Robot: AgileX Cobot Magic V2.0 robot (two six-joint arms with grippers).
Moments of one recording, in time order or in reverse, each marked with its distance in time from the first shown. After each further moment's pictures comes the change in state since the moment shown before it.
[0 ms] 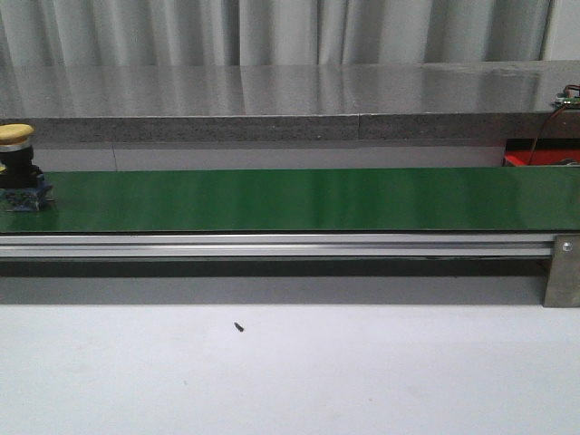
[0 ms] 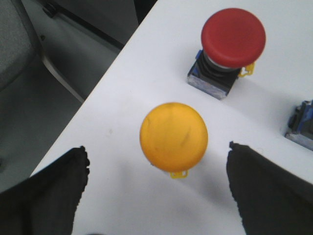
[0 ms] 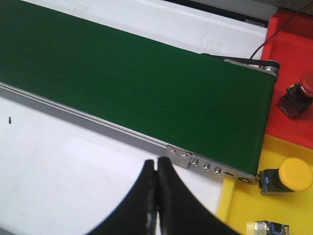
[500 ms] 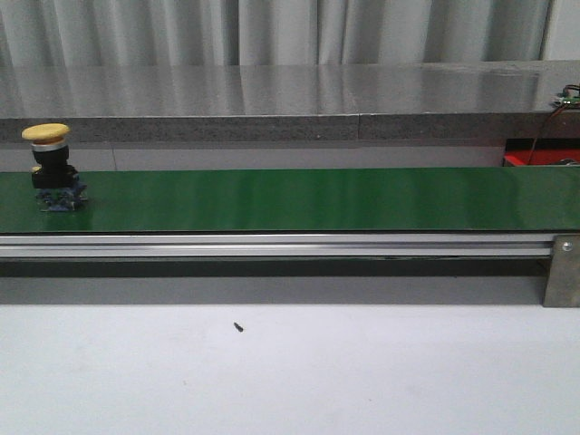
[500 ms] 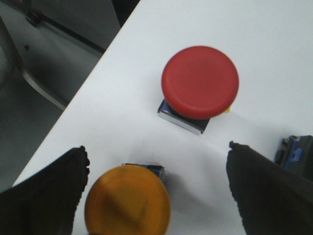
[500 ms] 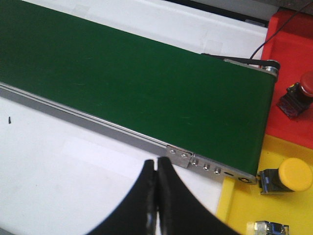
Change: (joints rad) left arm -0.043 0.132 -0.152 -0.001 0.031 0.000; right arm 0.000 0.000 0.000 0.000 0.000 0.000
